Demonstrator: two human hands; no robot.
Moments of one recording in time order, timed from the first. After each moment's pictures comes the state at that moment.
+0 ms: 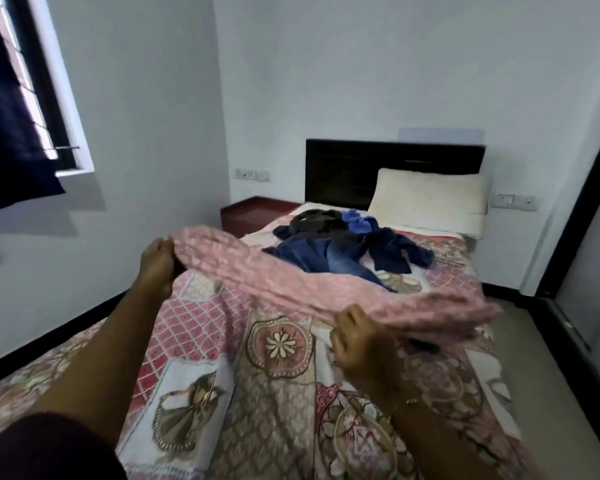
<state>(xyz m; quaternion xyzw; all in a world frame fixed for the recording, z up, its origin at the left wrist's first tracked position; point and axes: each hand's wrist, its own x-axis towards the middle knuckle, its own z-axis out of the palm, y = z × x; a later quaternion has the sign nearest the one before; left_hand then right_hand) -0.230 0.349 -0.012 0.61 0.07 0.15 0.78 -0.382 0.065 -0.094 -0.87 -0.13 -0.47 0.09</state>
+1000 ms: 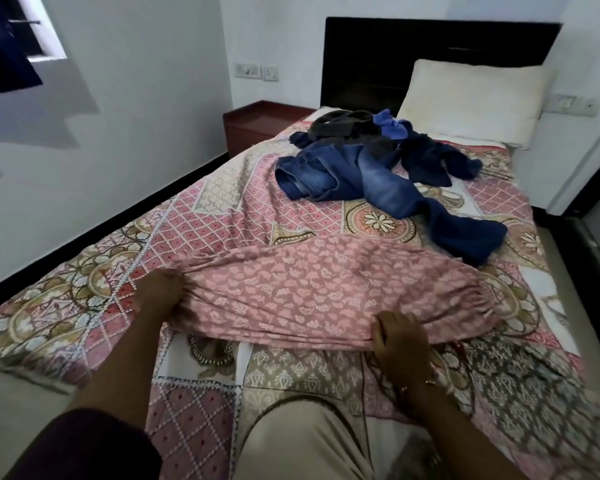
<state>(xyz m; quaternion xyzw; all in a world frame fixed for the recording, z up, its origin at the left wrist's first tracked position) -0.226 0.449 -0.223 0.92 0.21 0.01 0.33 -0.379 0.095 -0.266 -0.94 0.05 -0.31 0.12</state>
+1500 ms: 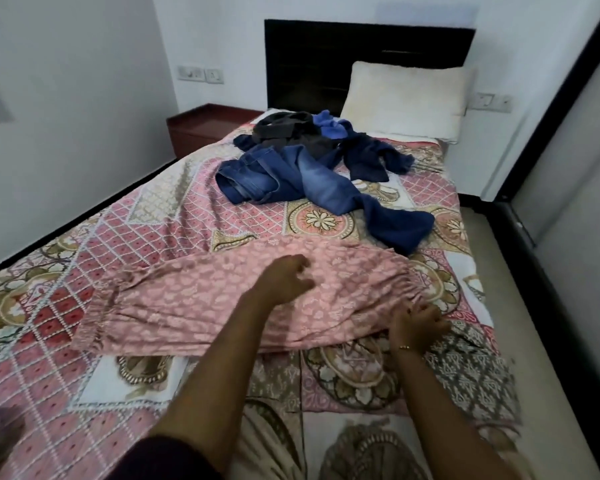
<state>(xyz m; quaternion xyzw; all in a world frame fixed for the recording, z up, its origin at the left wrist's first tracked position) -0.290 0.196 -0.171 0.91 -0.28 -0.10 0.29 -0.386 0.011 -0.252 -0.66 0.52 -0.32 0.43</state>
